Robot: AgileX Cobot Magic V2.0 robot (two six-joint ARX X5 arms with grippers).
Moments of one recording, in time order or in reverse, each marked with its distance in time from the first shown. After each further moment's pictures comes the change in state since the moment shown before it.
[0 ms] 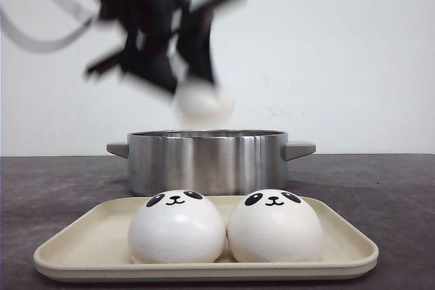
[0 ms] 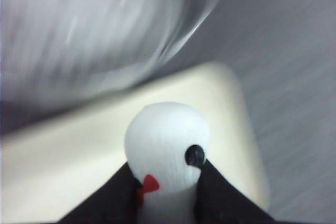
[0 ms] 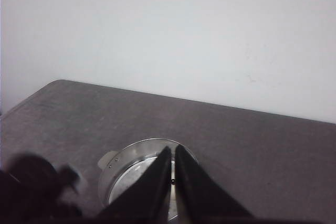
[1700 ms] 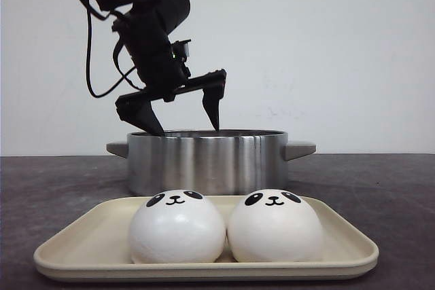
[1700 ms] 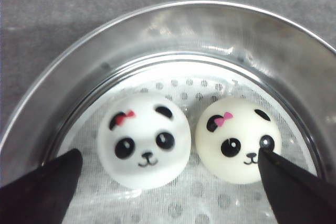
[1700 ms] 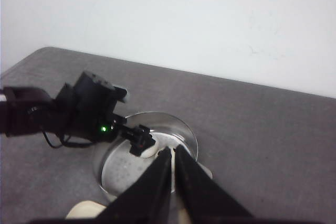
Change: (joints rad) left arm 0.283 0.515 0.431 0.030 -0.075 0.214; right arm 0.000 0.084 0.000 -0.071 0.000 0.024
